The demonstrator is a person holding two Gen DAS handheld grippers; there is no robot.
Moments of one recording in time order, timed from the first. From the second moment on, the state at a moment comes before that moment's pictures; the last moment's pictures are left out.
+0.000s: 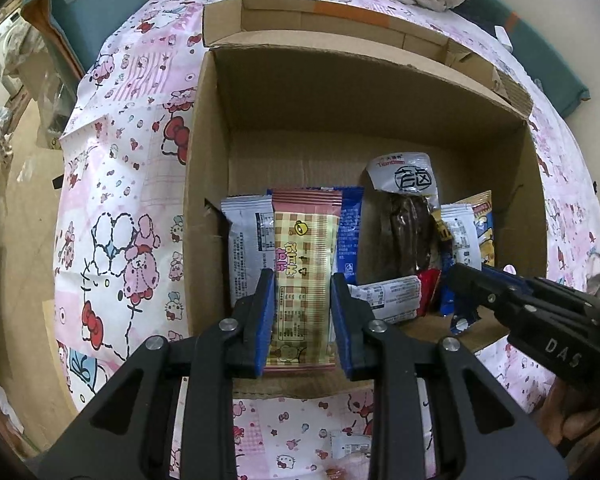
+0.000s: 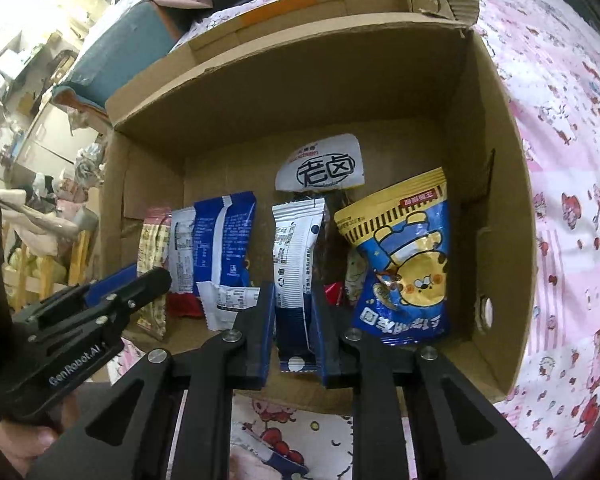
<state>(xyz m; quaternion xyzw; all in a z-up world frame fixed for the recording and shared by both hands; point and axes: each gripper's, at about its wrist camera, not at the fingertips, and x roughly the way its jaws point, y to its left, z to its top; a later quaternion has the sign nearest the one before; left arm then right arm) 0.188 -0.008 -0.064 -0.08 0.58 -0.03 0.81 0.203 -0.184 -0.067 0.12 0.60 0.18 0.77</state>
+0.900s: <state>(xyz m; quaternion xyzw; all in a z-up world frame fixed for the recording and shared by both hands) 0.163 0.004 -0.041 -0.10 0.55 -0.03 0.83 0.191 -0.212 -0.048 0.16 0.57 0.17 0.79</state>
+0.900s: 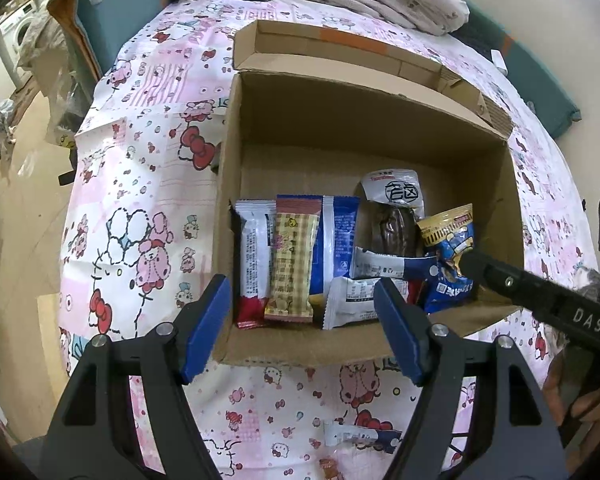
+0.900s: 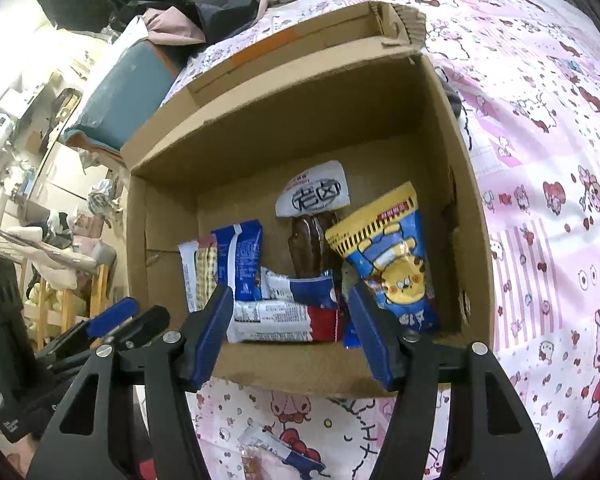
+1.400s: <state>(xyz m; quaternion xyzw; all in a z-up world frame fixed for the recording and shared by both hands) 0.112 0.004 -0.037 -0.11 0.56 -0.03 0.82 0.140 -0.228 -0.041 0.17 0.57 0.16 0.79</state>
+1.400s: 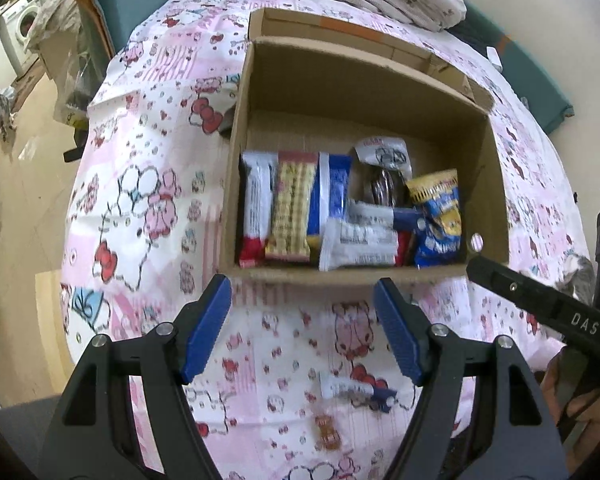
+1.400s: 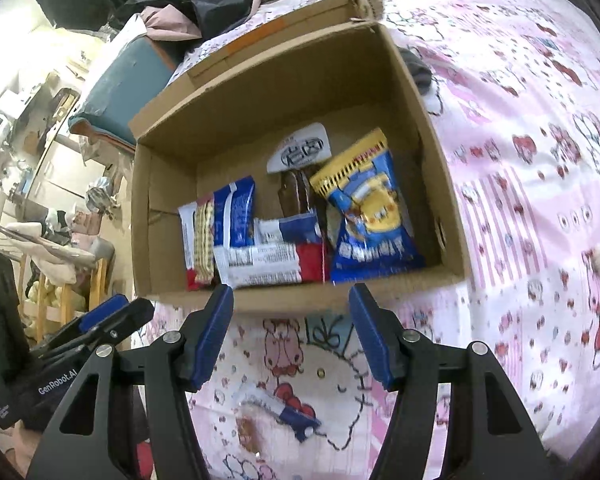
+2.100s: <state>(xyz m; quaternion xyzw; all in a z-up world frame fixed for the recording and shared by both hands) 0.024 -0.054 -0.137 -0.02 0.68 -0.05 0.73 0.109 -0.243 -0.045 0.17 0.58 0.14 0.78</state>
